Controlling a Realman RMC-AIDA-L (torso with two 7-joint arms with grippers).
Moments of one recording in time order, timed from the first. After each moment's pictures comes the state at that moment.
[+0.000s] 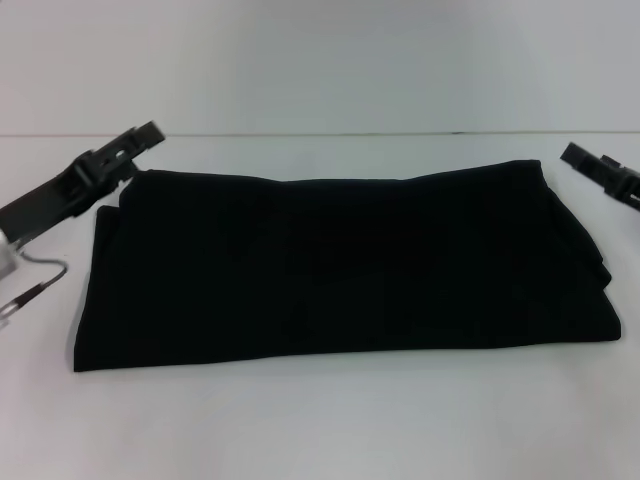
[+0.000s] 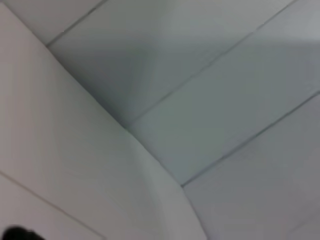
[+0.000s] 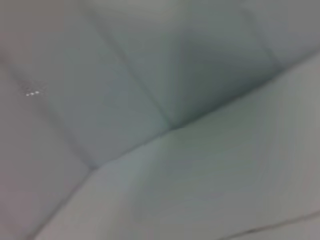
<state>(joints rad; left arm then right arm) -0.58 -2.03 0.22 0.38 1.89 1.32 -1.84 0.57 2.06 -0.38 -0.38 -1.71 -1.06 1.48</state>
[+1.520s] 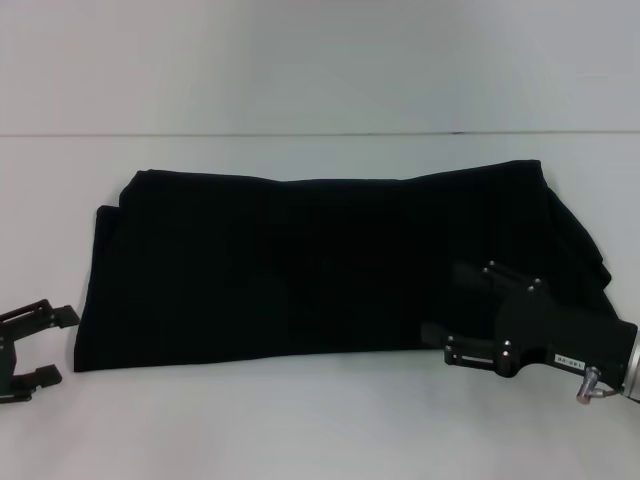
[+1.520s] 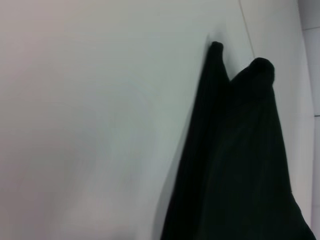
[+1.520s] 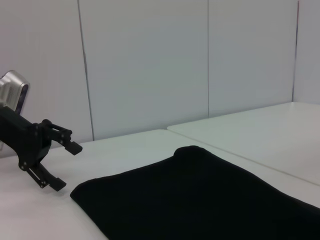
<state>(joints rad) -0.39 -1.91 0.30 0.54 2.31 1.50 -2.56 0.52 2.09 -0.55 -0.35 -1.94 -1.43 0.86</state>
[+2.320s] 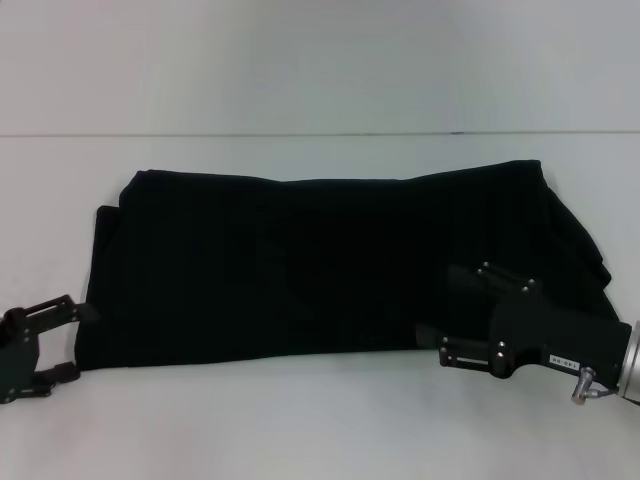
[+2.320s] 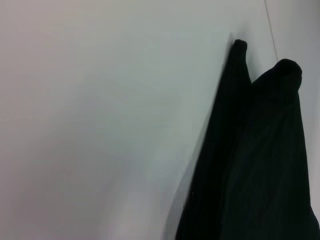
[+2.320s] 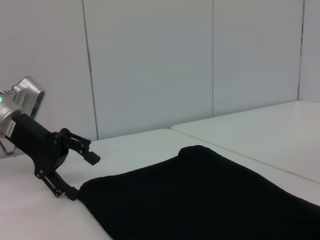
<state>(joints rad) -0.44 -1.91 0.31 0.46 2.33 1.40 -2.60 0.53 2.09 -0.55 -0.34 -1.95 -1.42 0.85</state>
